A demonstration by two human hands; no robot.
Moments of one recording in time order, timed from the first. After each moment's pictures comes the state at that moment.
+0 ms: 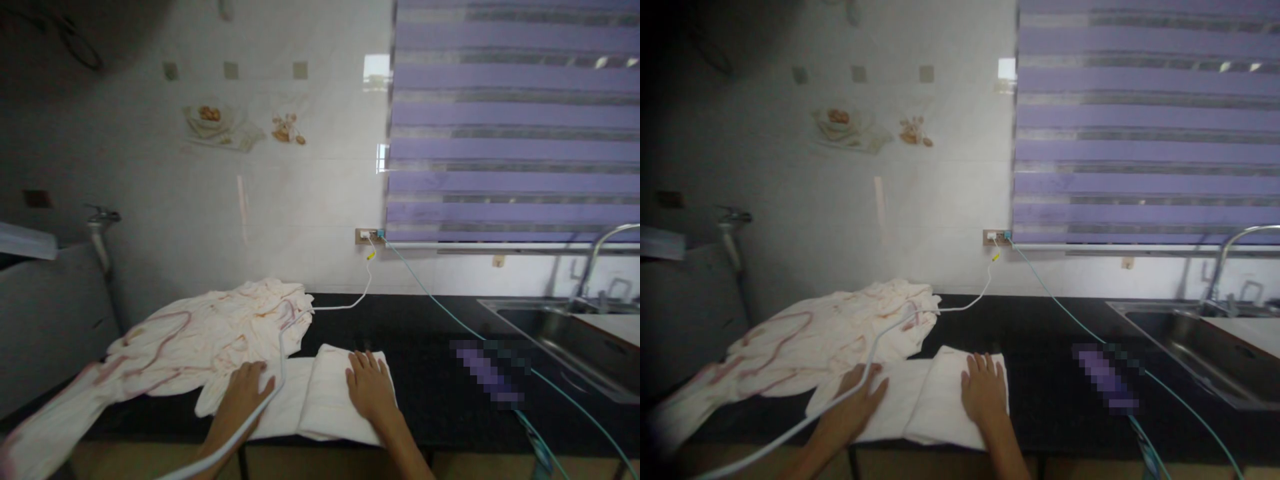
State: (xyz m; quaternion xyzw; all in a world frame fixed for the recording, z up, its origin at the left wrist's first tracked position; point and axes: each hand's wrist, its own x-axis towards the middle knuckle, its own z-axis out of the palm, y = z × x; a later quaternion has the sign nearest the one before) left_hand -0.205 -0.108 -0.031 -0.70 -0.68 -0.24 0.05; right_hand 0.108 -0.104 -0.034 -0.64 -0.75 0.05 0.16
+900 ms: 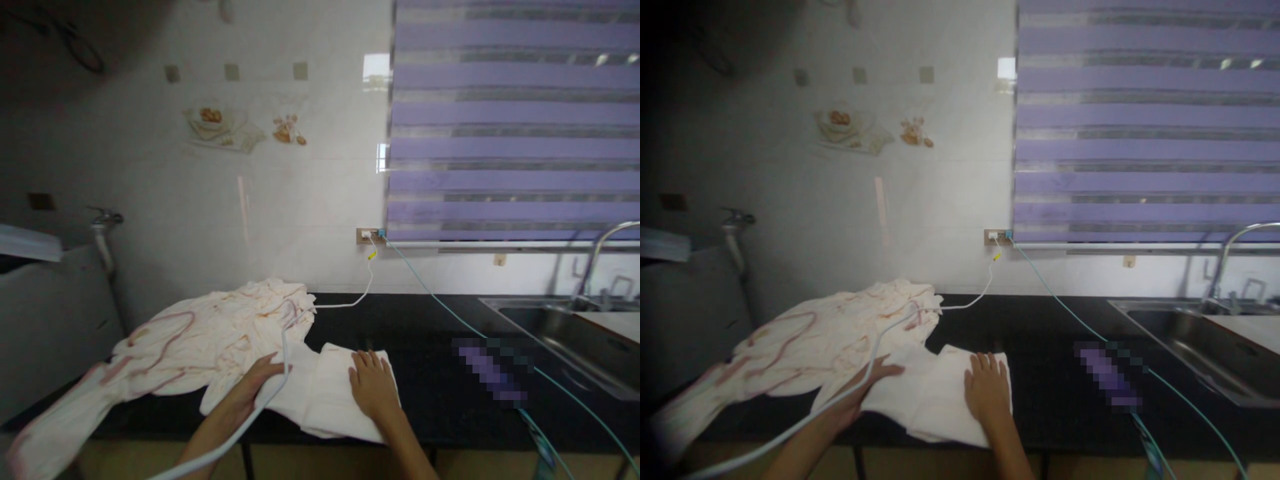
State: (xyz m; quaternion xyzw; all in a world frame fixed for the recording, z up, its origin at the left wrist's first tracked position) left_hand -0.170 -0.127 0.034 -0.51 -0.46 -0.44 -0.57; right_hand 0.109 -0.103 -0.039 -0.64 -0.75 0.03 0.18
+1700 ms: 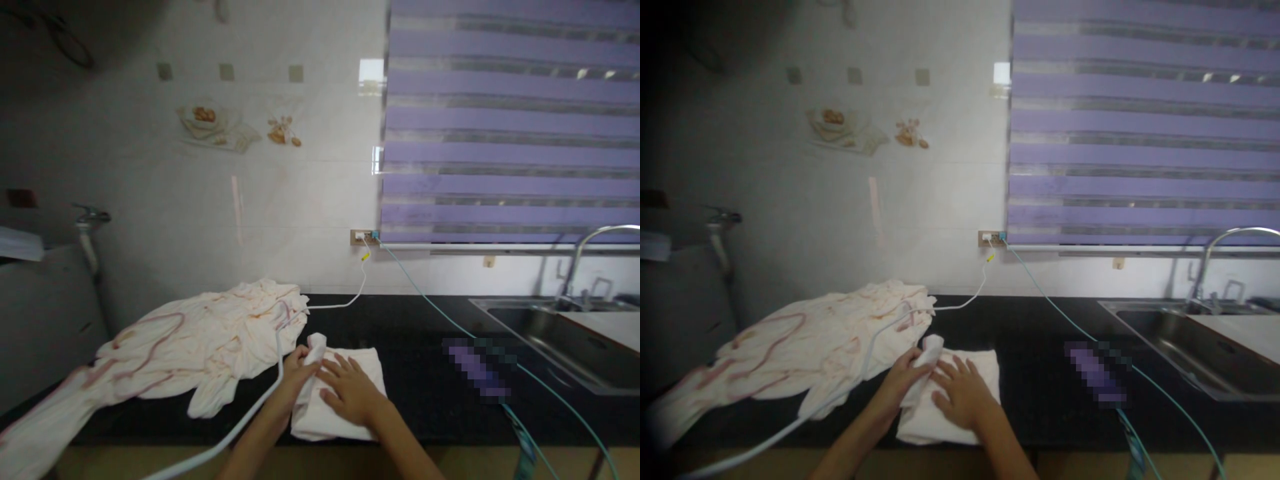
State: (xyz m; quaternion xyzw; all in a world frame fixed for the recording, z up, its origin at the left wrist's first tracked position) left_hand -0.074 -0.126 0.025 -0.55 -0.46 -0.53 -0.45; right_hand 0.108 -0.110 -0.019 -0.41 -0.89 0.10 0.16
